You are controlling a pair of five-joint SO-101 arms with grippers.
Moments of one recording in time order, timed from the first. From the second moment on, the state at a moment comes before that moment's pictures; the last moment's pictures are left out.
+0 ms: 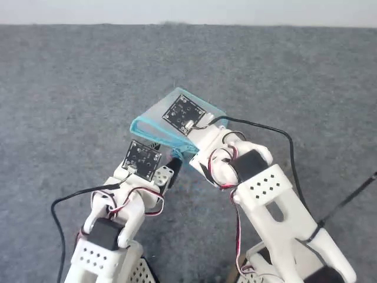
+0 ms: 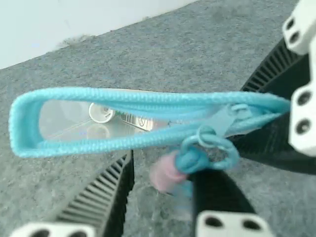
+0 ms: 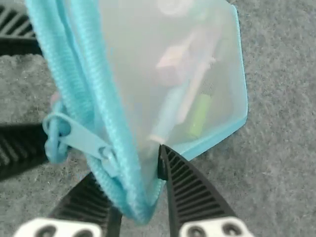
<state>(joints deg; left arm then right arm) 14.4 -90.0 87.1 44.7 -2.9 -34.3 -33.3 39.7 58.4 21.4</state>
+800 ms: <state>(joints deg) 0.4 -89.9 87.4 44.0 -3.5 -29.6 -34.5 45.3 54.0 23.9</state>
